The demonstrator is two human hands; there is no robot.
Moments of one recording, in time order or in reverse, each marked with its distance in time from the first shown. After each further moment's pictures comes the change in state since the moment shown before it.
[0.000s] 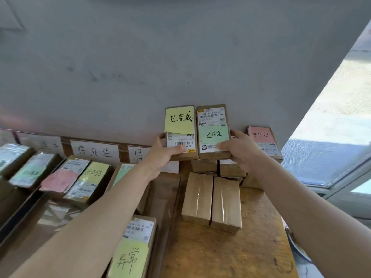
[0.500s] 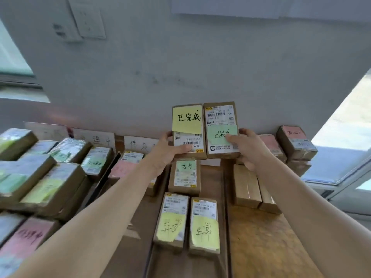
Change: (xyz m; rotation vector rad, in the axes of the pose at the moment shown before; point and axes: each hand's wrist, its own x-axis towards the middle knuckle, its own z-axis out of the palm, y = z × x) left_hand -0.088 0.019 -0.186 -0.021 -0.129 0.050; right_hand -0.111 -0.041 0.175 0.149 0.116 -0.041
